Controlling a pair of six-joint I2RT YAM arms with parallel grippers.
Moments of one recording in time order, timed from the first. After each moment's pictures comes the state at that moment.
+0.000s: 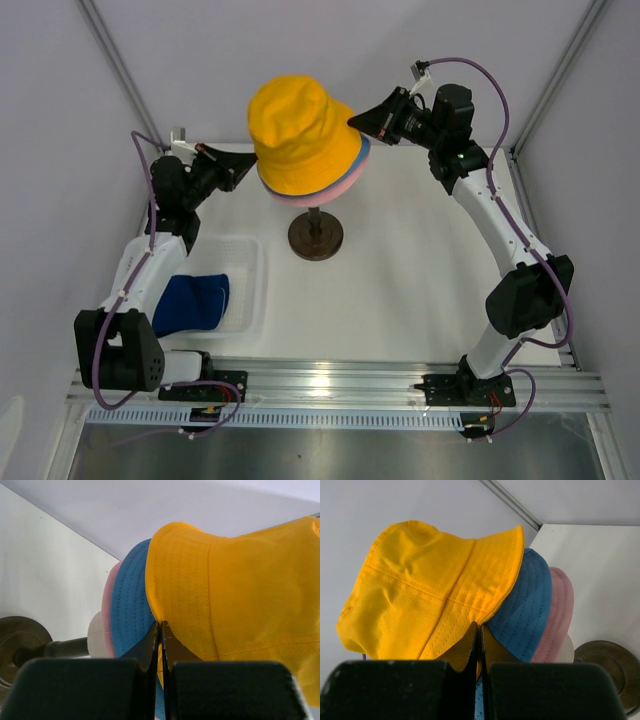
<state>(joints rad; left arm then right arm) -0.03 1.32 0.99 0.32 0.52 -1.21 0.33 1.71 1.74 -0.04 -0.63 0.84</state>
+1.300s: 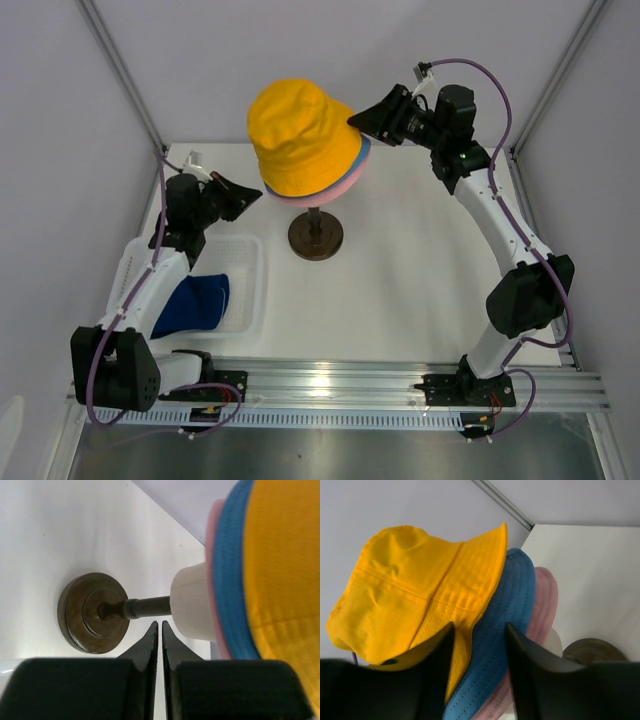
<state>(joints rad) -0.09 1.23 0.88 0.04 0.38 -0.93 0.31 1.71 1.73 -0.05 -0.63 0.82</state>
